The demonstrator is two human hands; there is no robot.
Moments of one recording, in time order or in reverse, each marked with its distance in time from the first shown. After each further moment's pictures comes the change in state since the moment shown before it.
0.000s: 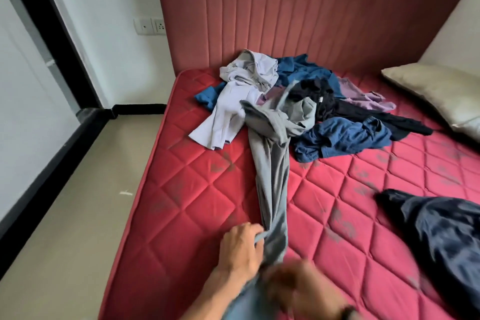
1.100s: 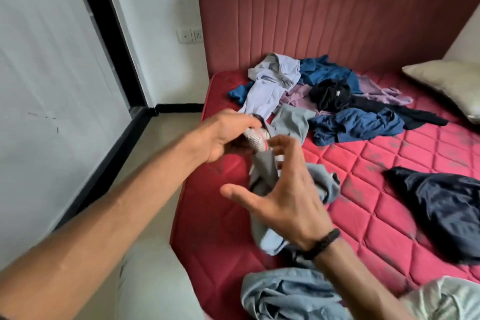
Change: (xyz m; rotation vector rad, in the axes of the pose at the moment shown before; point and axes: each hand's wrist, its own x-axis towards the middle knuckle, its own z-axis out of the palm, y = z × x) left_hand -0.104 0.058 -0.246 -0.936 -0.114 -0.109; right_hand -0.100 -0.221 0.054 -0.142 0.539 -0.489
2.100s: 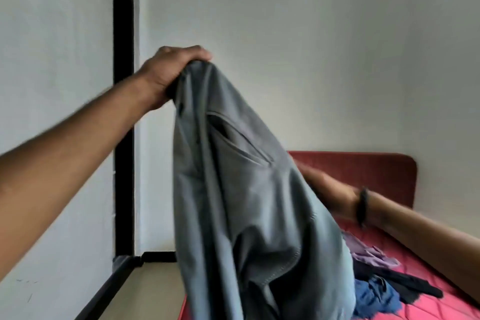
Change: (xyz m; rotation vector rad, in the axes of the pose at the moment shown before) left_hand -0.134 0.396 -0.130 0.030 0.313 0.982; right_hand 0.223 -0.160 -0.229 0.356 -0.566 -0.056
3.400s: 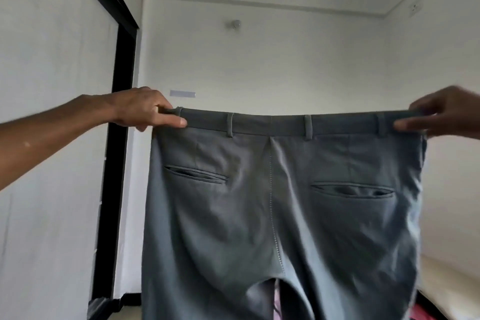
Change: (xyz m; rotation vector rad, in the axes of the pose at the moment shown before) left_hand 0.031 0.025 -0.075 1.233 -0.390 0.114; right_hand -0.117 -0.144 -0.204 -0.632 0.628 -0.083
